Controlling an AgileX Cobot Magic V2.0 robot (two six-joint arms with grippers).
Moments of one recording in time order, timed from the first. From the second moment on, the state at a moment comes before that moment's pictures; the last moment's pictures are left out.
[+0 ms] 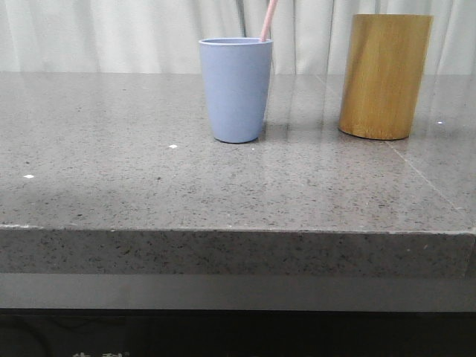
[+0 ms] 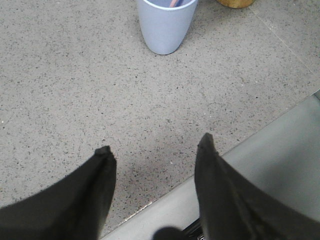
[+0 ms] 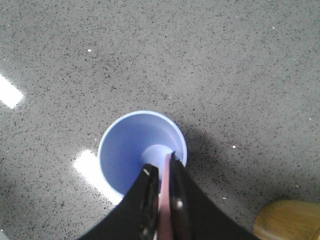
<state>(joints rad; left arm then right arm) -0.56 1.03 -1.20 -0.07 1.03 0.08 0.38 1.82 -2.05 0.28 1.19 -0.17</state>
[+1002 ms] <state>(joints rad) -0.56 1.03 -1.20 -0.07 1.02 0.08 0.38 1.43 -1.91 0.20 1.20 -0.17</state>
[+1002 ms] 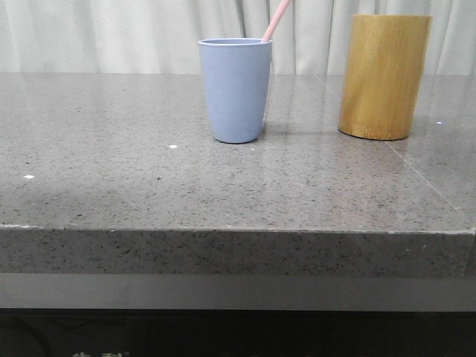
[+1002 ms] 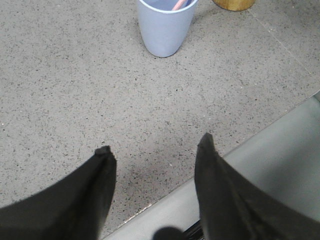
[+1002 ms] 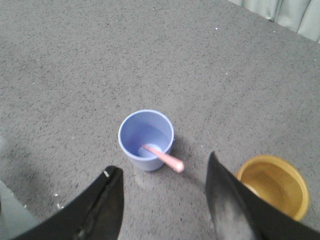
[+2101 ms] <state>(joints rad) -0.56 1.03 -1.20 -0.07 1.02 0.08 0.38 0.74 -0.96 0.12 0.85 -0.08</state>
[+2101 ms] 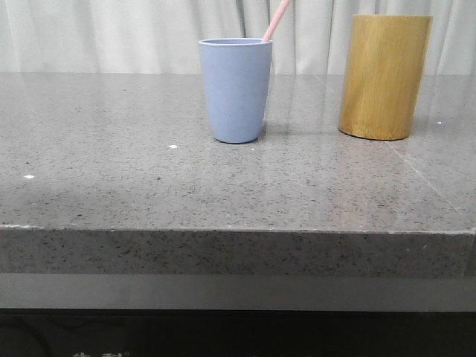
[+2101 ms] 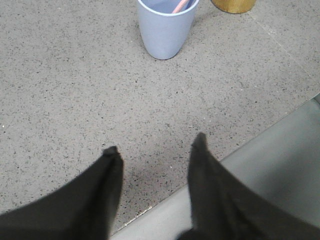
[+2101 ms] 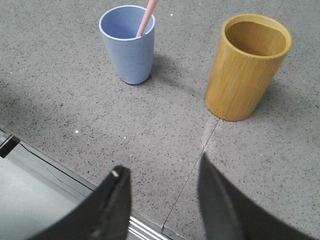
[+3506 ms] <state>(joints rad) -0.17 0.26 -0.30 -0.01 0.19 0.09 0.38 0.74 -0.96 0.12 0.85 -0.07</state>
